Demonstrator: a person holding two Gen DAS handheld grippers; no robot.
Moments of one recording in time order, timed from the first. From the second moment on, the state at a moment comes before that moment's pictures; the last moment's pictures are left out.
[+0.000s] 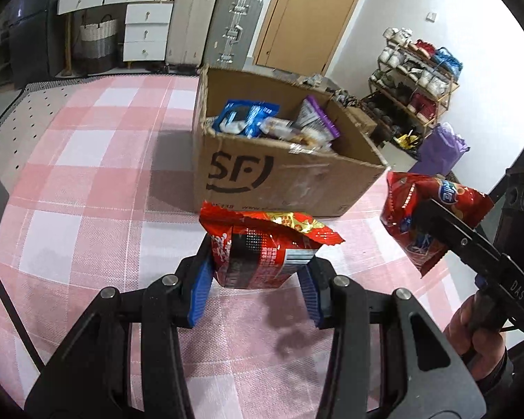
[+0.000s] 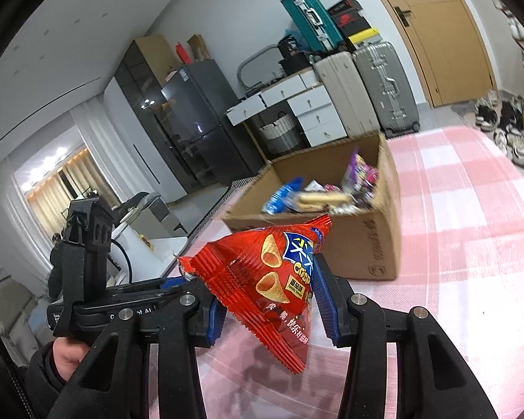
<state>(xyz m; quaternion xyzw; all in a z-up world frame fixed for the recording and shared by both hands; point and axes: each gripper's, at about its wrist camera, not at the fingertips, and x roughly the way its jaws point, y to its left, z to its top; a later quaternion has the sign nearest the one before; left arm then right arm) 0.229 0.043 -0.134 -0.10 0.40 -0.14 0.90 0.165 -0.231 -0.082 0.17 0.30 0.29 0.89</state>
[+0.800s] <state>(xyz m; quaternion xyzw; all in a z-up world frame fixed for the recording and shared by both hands) 0.194 0.041 0.022 -0.02 0.35 -0.17 0.92 0.140 -0.220 0.040 0.12 0.23 0.29 0.92</state>
